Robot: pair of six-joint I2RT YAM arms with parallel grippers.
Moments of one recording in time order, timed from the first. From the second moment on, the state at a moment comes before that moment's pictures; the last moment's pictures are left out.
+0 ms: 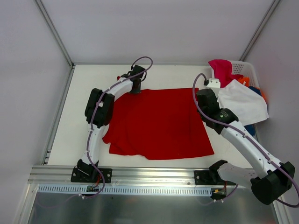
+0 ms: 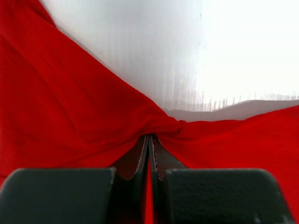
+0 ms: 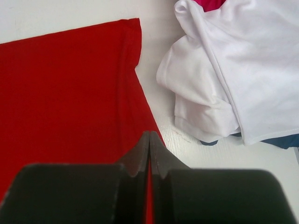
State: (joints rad) left arm -0.43 2.28 1.80 -0.54 -0.30 -0.30; right arm 0.55 1.08 0.99 -0.59 0.67 0.35
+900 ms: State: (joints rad) left arm -0.42 2.53 2.25 -0.60 -0.26 -0.30; right arm 0.55 1.05 0.97 -0.59 0.68 0.31
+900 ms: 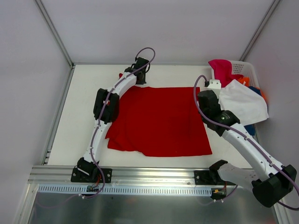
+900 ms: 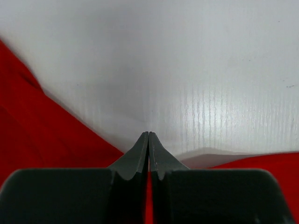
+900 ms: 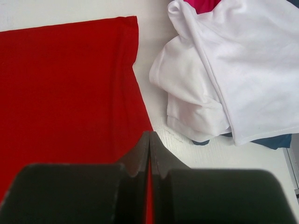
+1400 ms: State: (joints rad) left arm -0.36 1.97 1.63 -0.44 -0.27 -0.44; right arm 0.57 1.07 0.94 -0.58 0.61 0.35
